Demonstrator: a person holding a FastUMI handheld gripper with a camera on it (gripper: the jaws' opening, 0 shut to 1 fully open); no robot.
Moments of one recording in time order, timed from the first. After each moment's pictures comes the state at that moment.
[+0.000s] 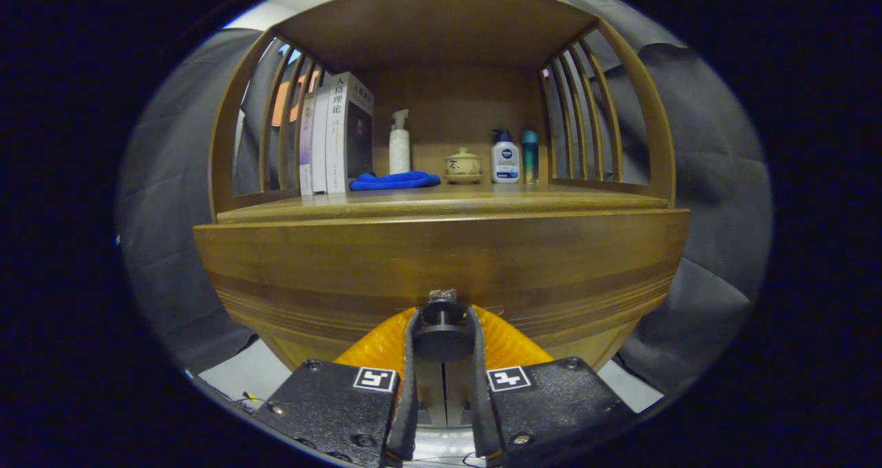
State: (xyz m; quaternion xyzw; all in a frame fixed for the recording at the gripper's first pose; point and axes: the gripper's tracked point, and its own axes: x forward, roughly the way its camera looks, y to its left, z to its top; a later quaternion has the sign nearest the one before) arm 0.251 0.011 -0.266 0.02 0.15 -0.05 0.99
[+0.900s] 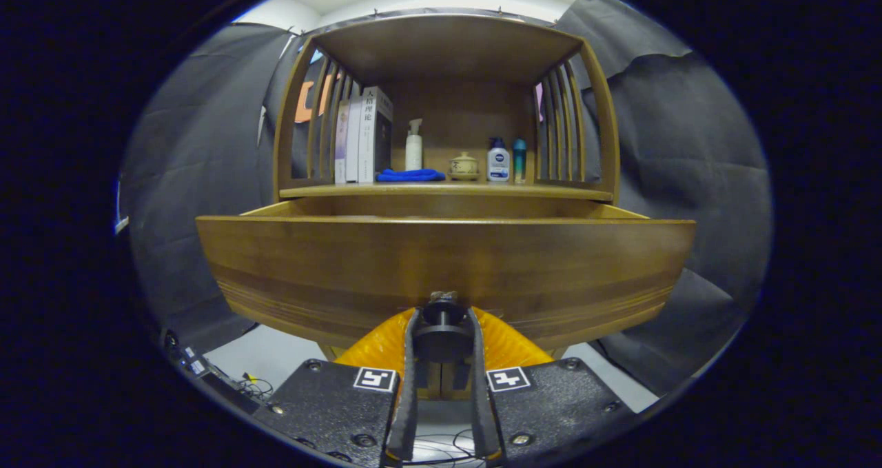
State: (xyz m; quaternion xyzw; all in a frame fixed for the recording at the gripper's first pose) arm 0.120 0.021 -0.267 0.00 0.16 -0.04 0.99
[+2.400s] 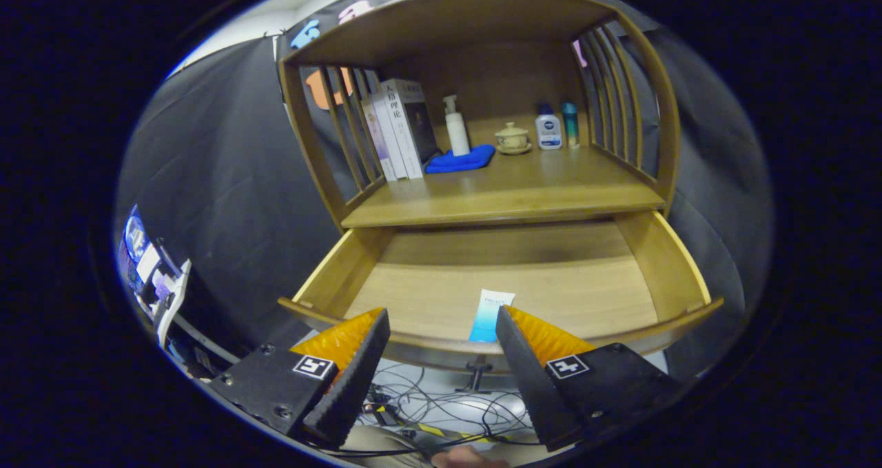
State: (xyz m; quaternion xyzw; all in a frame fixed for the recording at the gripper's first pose) arm 0.136 0.035 -0.156 0.08 0.35 0.08 0.93
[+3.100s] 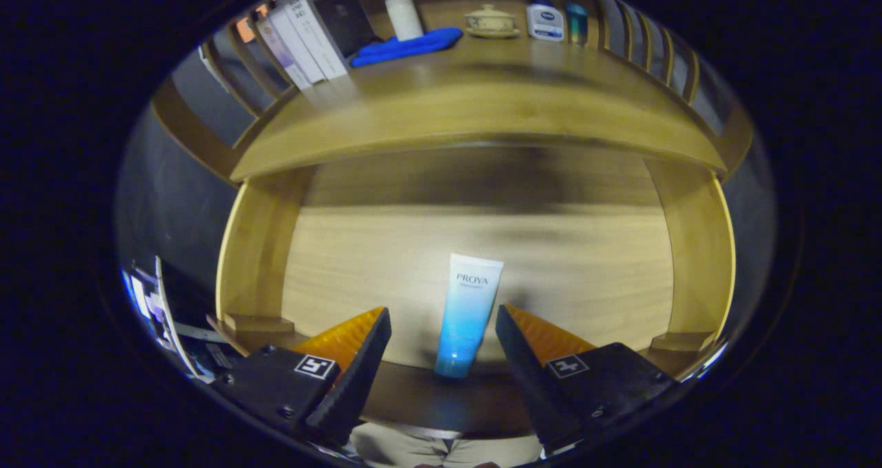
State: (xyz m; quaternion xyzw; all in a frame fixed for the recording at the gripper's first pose) arm 0.187 0.031 -0.248 0.08 0.61 0.00 0.79
